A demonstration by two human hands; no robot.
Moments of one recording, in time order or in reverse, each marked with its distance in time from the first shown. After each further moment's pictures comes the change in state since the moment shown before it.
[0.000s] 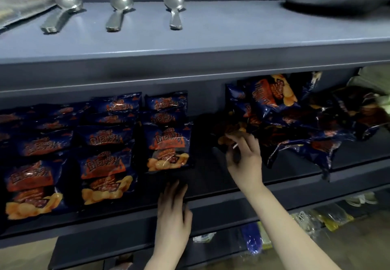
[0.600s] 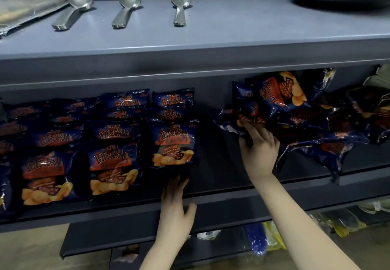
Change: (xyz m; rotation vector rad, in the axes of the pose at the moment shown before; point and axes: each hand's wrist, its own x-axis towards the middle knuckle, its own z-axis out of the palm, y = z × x) left_hand 0.004 0.017 -0.016 -0.157 -0.075 -0.185; right_hand 0.021 0.021 0.003 -0.263 0.093 0.095
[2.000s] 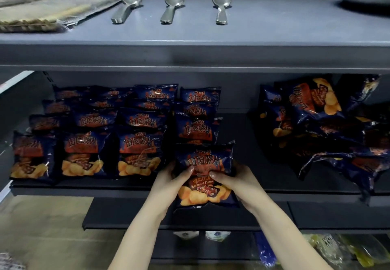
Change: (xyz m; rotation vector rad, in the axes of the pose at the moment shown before) left_hand 0.023 0.008 -0.071 -0.755 -0.037 -0.341; right_hand -0.055 -0.059 -0.018 1.076 -1.044 0.641
